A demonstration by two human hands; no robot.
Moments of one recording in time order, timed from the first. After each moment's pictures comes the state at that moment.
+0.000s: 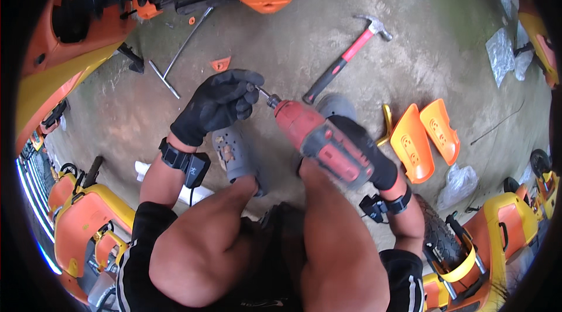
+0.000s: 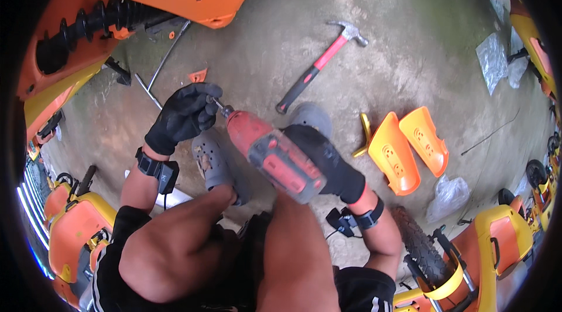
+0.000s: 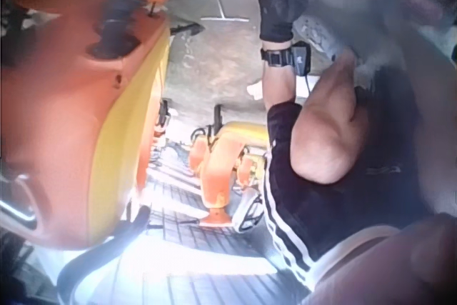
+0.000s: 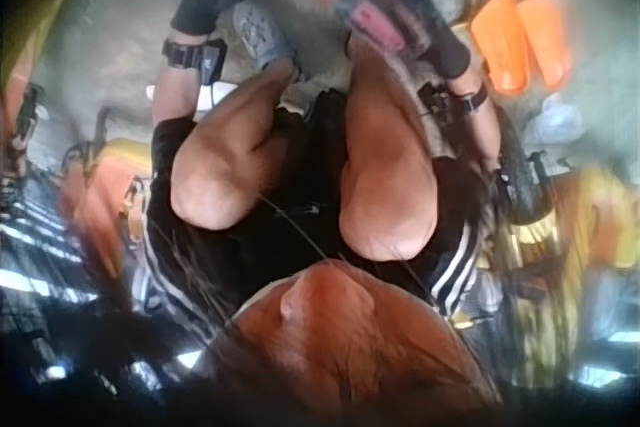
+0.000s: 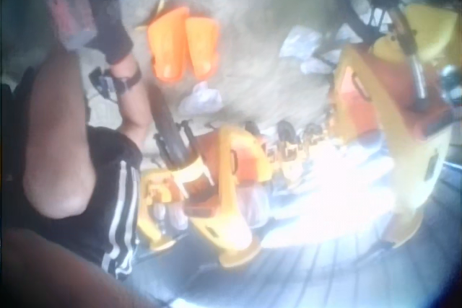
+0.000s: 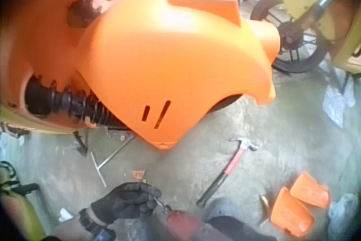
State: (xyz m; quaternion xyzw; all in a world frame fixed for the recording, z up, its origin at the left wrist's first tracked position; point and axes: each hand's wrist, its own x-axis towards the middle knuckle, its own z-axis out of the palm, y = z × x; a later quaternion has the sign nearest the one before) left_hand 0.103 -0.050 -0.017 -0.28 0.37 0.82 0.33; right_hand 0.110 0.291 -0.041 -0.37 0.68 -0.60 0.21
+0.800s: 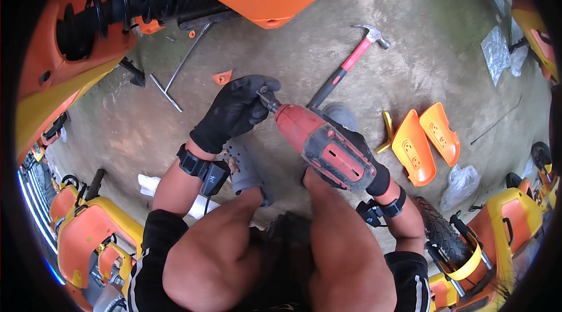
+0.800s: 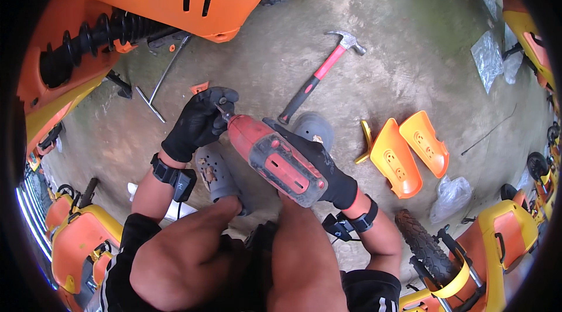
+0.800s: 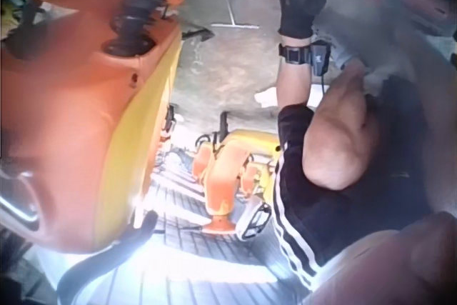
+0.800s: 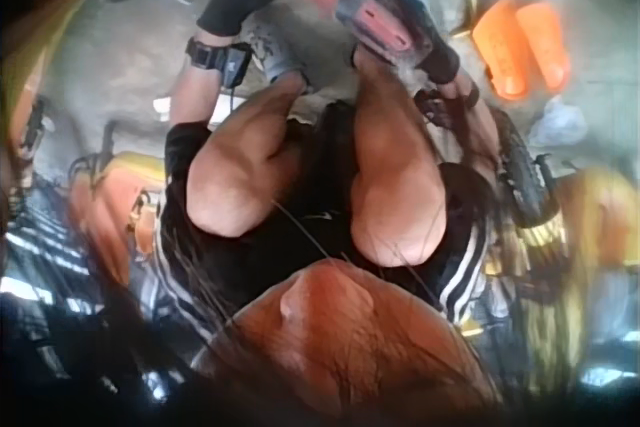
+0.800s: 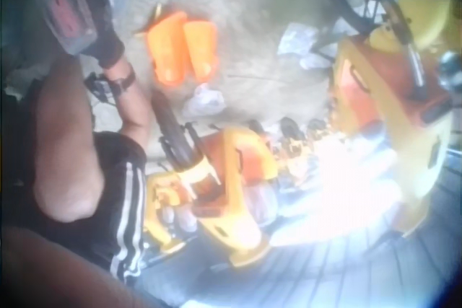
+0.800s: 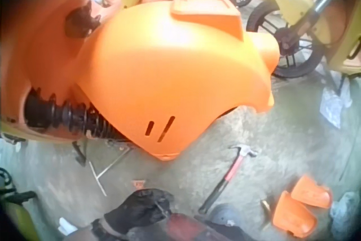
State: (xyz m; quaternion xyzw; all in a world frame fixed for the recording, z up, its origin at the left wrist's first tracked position) left_hand 0.093 -0.032 -0.048 -0.17 0.37 0.86 0.30; right_hand 0.118 0.272 -0.041 -0.21 0.59 -0.70 0.33
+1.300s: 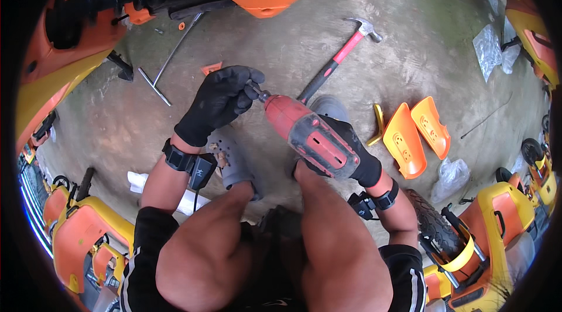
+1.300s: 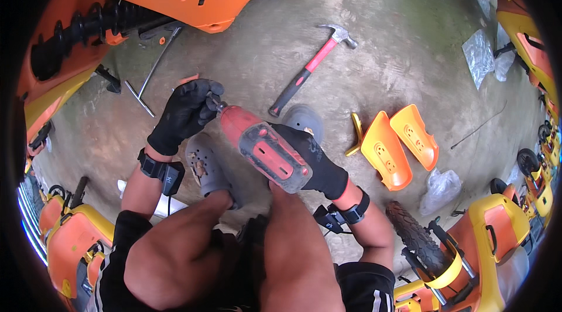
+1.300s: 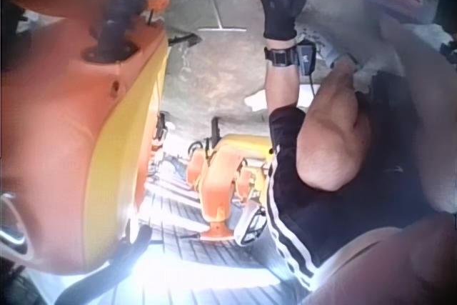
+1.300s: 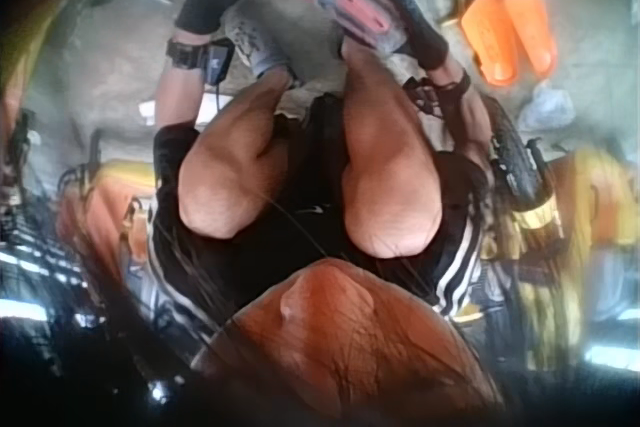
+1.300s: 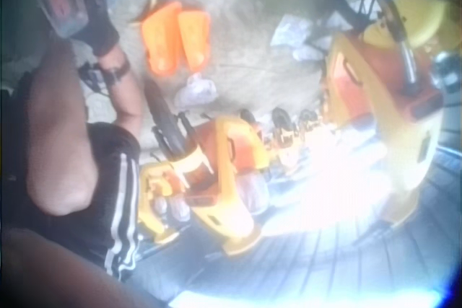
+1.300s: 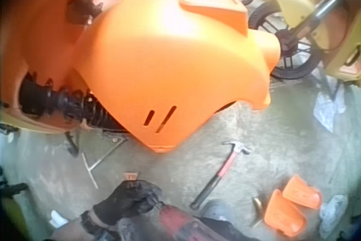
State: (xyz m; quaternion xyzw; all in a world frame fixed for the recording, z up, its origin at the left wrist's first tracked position) left_hand 0.095 -0.047 -0.052 -0.20 0.42 0.84 0.29; right_hand 0.122 0.272 -0.056 -0.33 0.67 -0.62 0.23
